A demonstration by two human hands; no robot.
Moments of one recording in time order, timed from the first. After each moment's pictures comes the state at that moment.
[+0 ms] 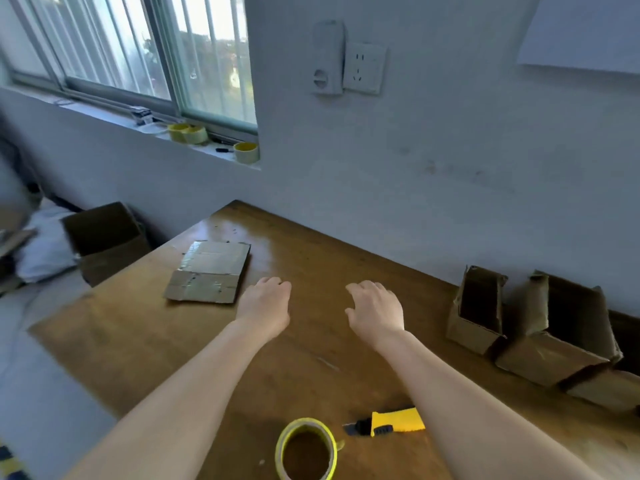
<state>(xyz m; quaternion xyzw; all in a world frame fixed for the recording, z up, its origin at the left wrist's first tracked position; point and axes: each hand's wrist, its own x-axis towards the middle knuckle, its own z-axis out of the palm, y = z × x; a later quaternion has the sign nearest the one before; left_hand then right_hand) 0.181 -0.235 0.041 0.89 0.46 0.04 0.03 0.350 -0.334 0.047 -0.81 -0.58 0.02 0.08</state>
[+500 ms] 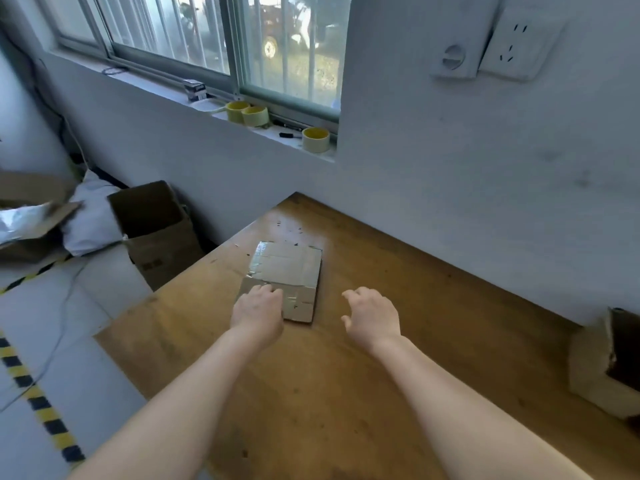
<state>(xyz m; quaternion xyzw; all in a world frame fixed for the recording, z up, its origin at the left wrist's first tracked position) 0.048 -0.076 -0.011 0.85 0.53 -0.01 0.06 0.229 -0.160 0.002 -0.78 -0.63 0.07 0.03</state>
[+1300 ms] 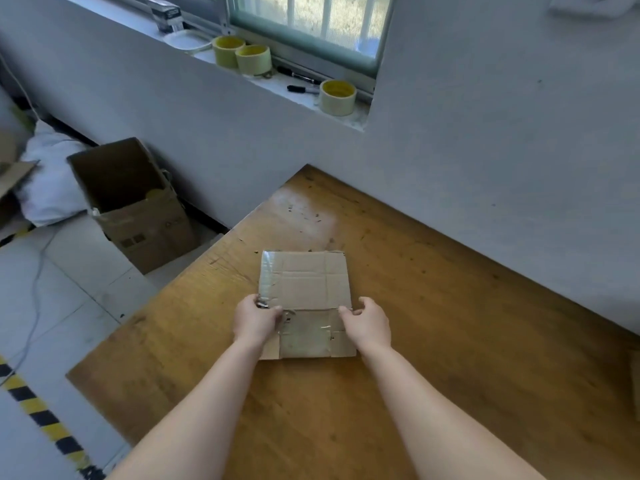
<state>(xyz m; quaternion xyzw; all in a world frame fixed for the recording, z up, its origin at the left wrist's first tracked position) 0.030 0.025 -0.093 0.50 0.69 0.20 0.49 0.193 -0.057 -0.075 -0.87 -0.28 0.33 0.23</state>
